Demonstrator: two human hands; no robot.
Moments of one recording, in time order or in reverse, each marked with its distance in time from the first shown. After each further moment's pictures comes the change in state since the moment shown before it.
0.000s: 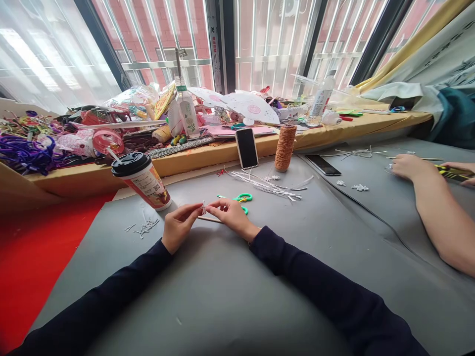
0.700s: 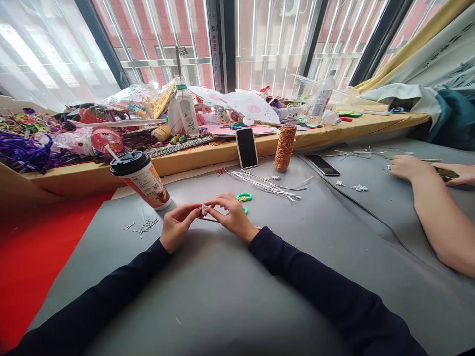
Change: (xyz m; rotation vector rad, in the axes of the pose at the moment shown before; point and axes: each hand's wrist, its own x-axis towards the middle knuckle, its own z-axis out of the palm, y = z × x) left_hand -0.001 0.006 -0.001 -0.154 -0.035 -0.101; right_hand -0.006 -0.005 -0.002 -0.281 0.129 -0.333
